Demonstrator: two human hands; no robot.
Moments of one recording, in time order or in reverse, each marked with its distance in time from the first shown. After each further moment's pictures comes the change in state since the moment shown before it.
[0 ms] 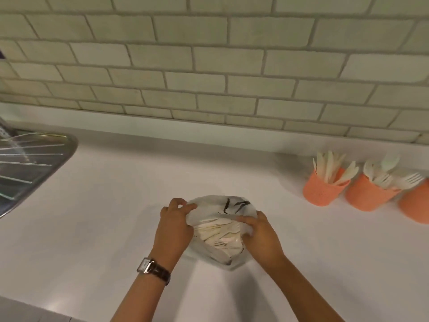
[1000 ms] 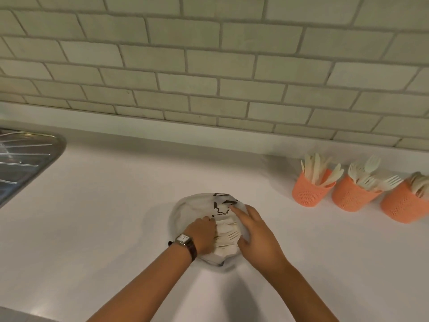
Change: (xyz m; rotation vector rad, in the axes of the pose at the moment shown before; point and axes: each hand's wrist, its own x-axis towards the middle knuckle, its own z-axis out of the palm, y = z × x) left_hand 0.016 0.040 0.050 0.428 -0.560 0.209; right_hand -0.017 -0.005 -0.025 -0.113 -0.026 -0.203
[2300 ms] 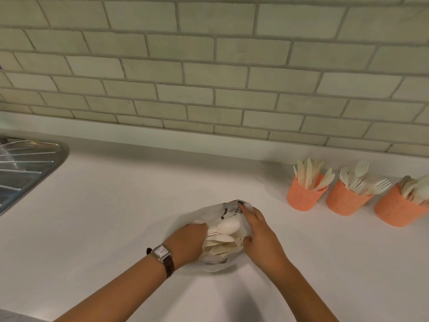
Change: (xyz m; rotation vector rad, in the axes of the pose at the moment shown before) left_hand -0.042 0.002 -0.020 0.096 0.104 0.062; right_hand -0.004 0.008 -0.018 -0.016 0.026 0.104
